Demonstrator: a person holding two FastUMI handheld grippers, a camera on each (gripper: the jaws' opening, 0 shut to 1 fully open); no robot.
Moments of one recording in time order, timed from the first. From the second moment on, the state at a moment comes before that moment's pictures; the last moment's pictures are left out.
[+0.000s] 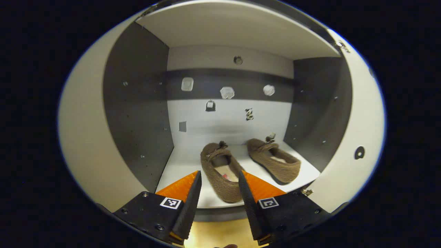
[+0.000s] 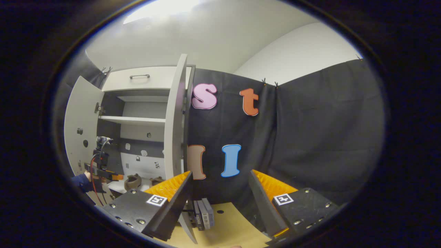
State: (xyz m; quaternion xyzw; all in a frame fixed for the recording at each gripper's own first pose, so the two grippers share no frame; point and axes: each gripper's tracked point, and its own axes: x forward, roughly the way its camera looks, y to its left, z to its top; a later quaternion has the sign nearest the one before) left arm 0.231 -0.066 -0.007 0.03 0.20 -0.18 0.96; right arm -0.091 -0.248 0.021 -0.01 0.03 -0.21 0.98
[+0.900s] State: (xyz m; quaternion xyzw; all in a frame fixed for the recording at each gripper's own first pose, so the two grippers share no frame) left arm 0.044 0.017 0.203 0.06 -0.02 -0.14 0.99; right arm -0.043 -0.234 -0.004 0.01 0.04 -0.17 0.98
